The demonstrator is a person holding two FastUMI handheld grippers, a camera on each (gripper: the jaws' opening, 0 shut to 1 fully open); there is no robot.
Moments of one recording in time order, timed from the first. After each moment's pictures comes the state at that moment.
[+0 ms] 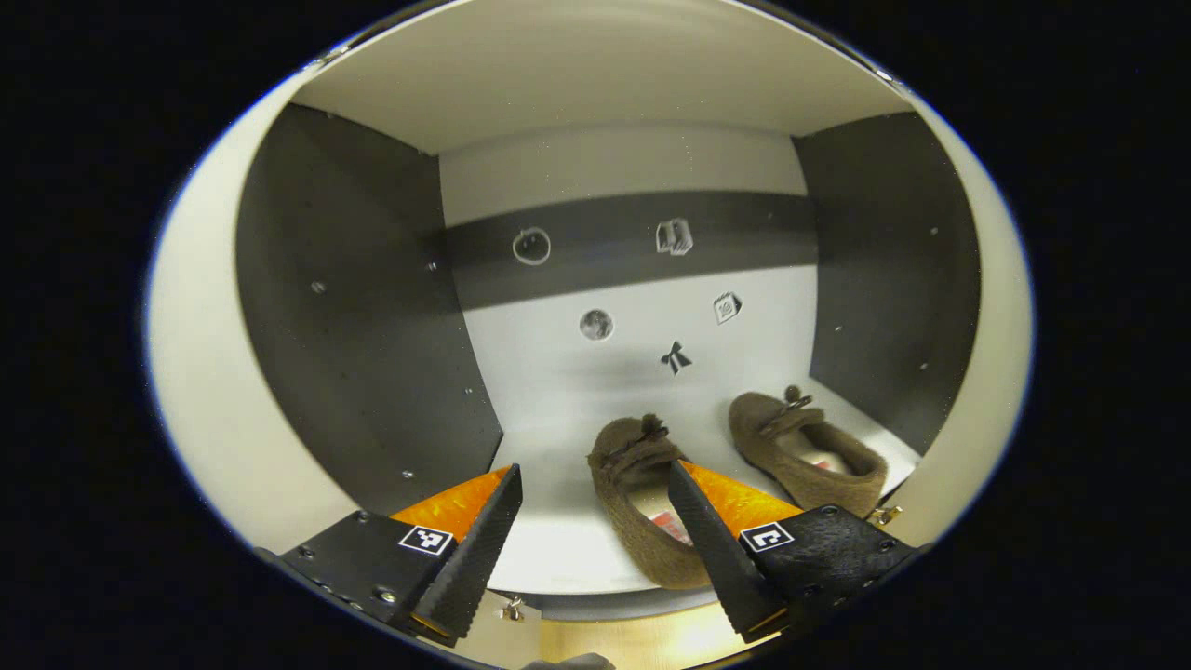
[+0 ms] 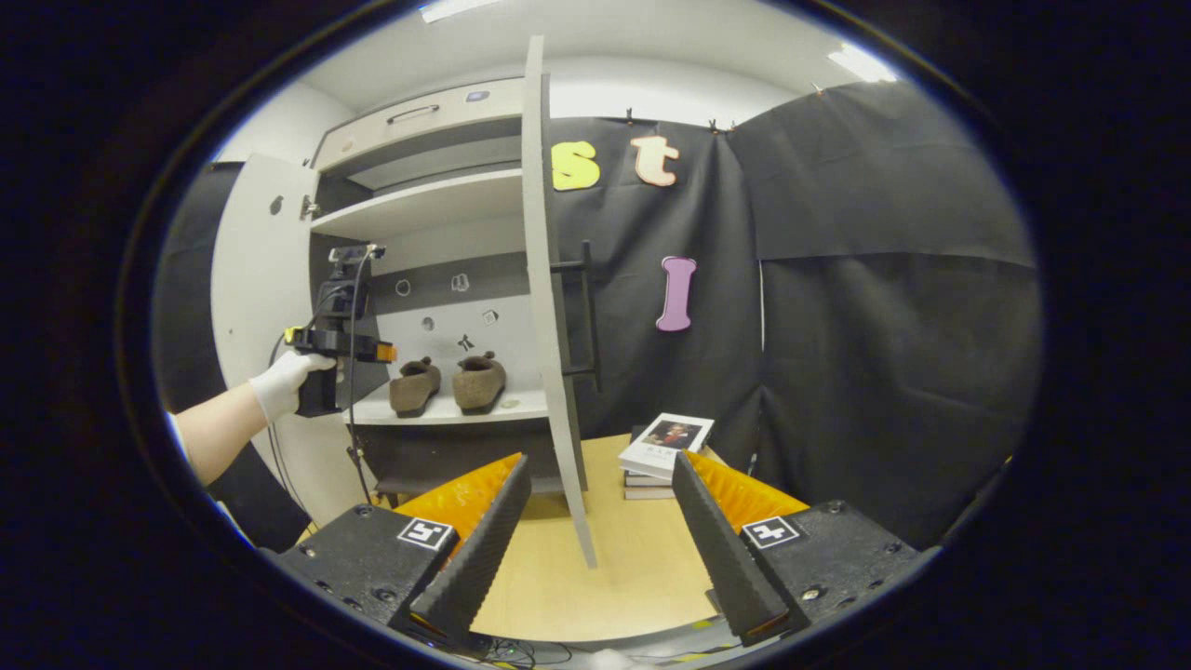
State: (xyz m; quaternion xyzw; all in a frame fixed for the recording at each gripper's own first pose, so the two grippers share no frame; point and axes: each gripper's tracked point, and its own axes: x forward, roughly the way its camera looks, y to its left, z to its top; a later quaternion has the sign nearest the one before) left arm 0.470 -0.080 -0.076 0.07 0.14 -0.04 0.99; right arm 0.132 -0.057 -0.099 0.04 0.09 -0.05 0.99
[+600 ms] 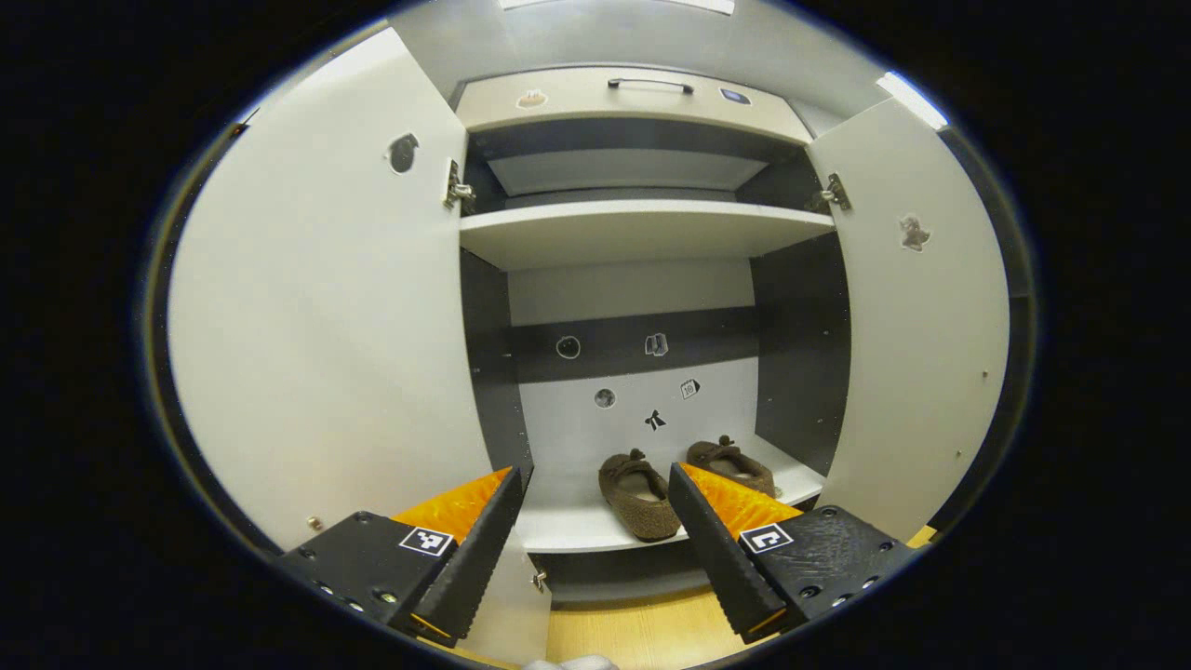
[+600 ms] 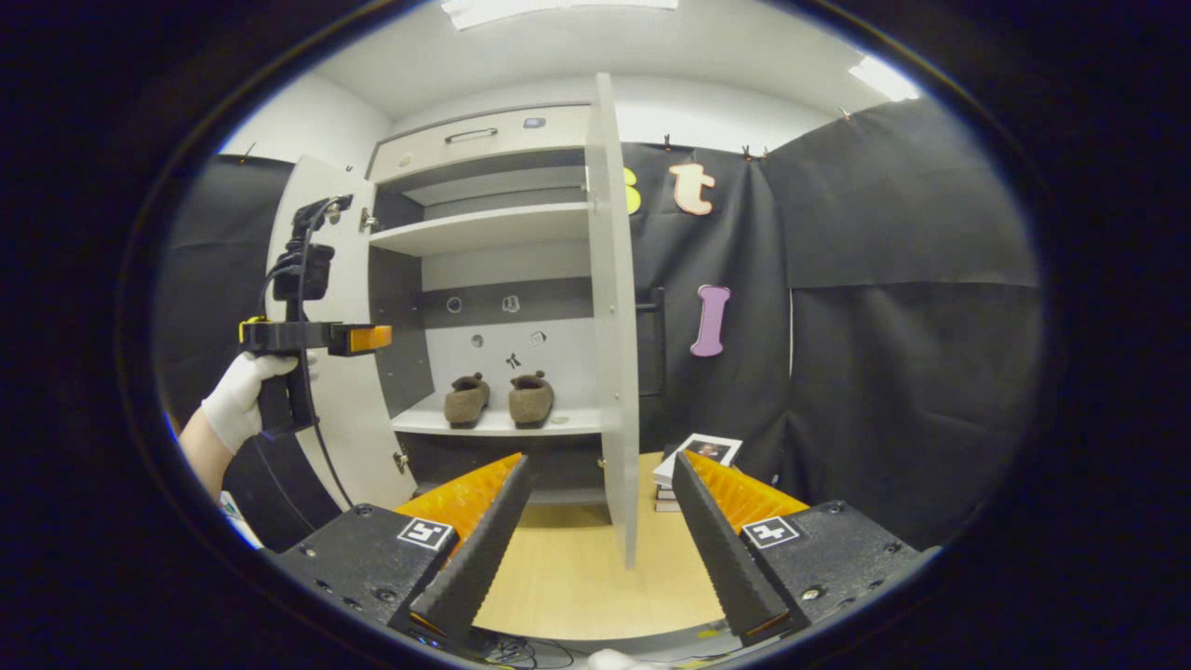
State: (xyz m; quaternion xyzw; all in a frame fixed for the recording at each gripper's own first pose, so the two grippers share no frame) left arm 0.284 -0.054 0.015 0.04 0.02 -0.04 1.00; right arm 0.091 0.004 -0.070 0.02 0.05 0.00 1.00
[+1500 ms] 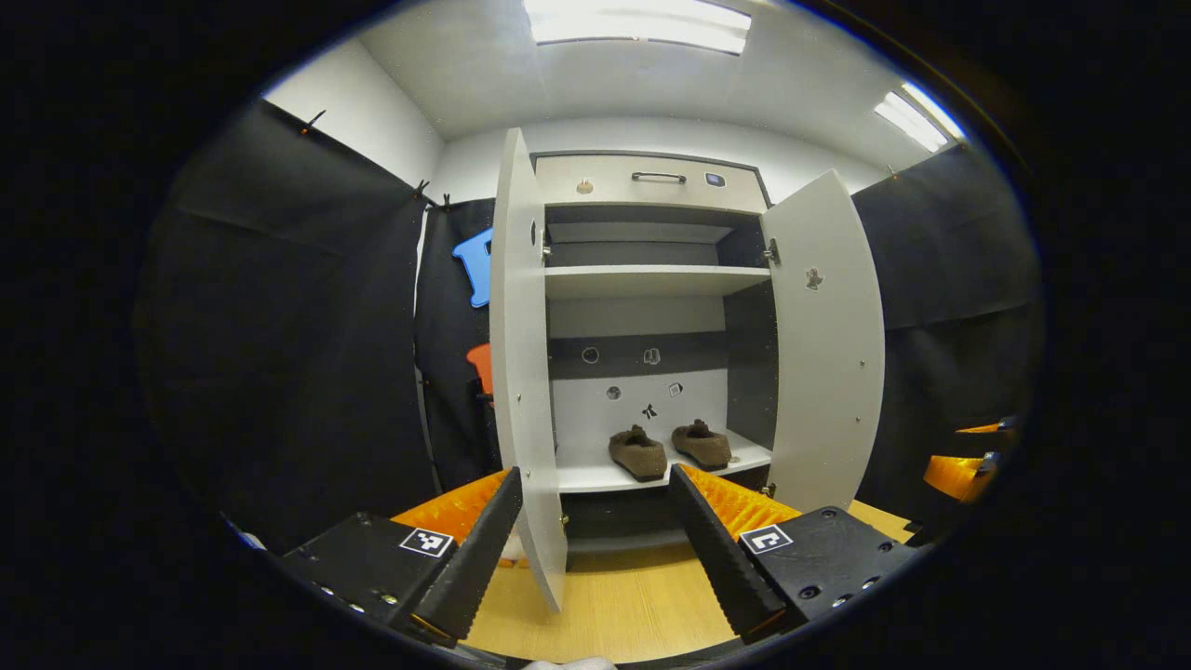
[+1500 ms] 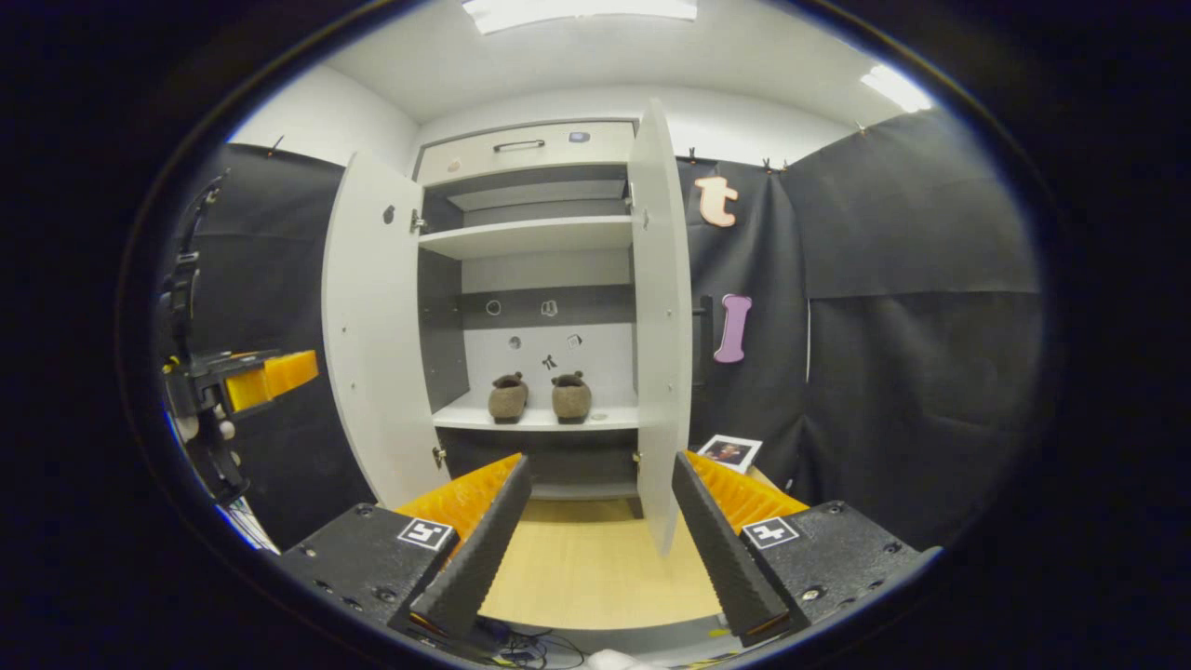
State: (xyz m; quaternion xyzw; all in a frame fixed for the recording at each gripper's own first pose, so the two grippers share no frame) left arm 0.057 -0.009 -0.014 0.01 -0.01 -0.04 1.00; right arm 0.045 0.053 -0.080 0.02 0.04 0.02 1.00
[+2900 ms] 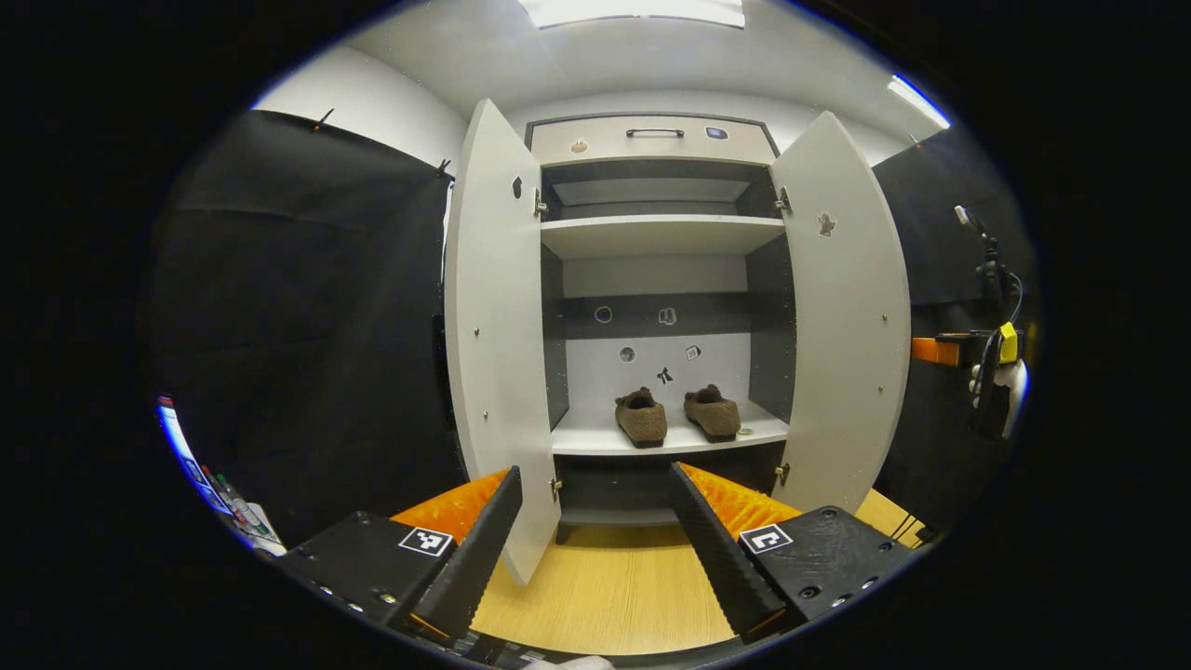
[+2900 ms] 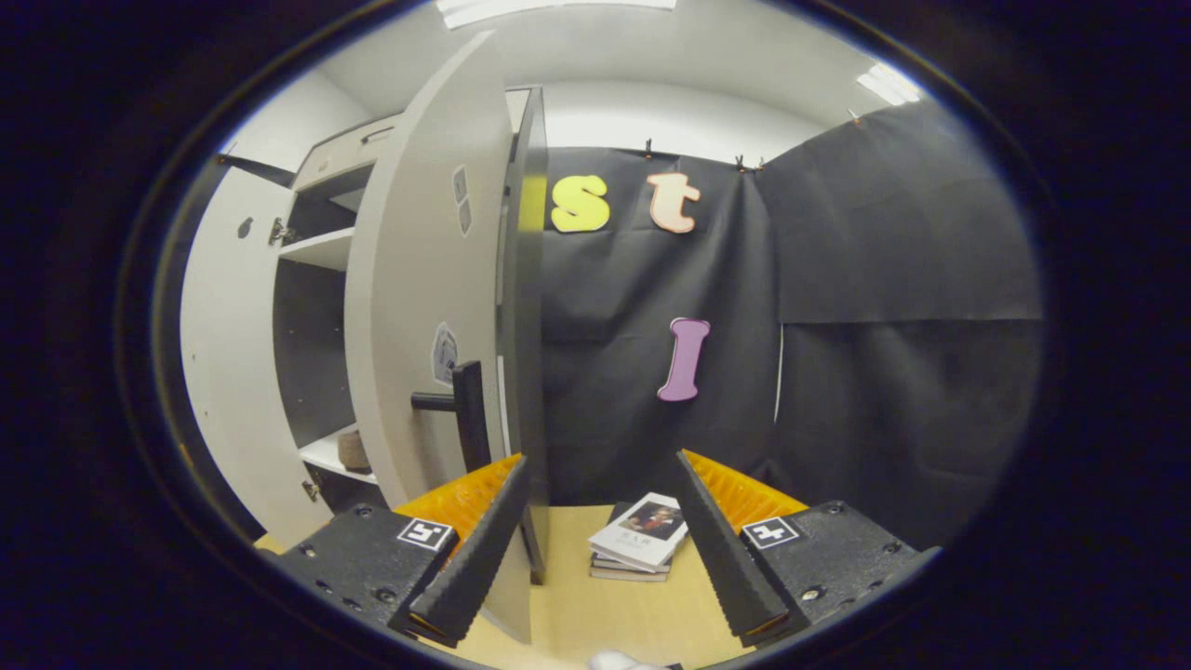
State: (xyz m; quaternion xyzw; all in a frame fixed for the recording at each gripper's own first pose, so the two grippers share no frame) left arm 0.083 -0.076 -0.060 0.02 0.04 0.05 1.00; right arm 0.271 -0.126 -0.016 0.00 0.03 -0.01 1.00
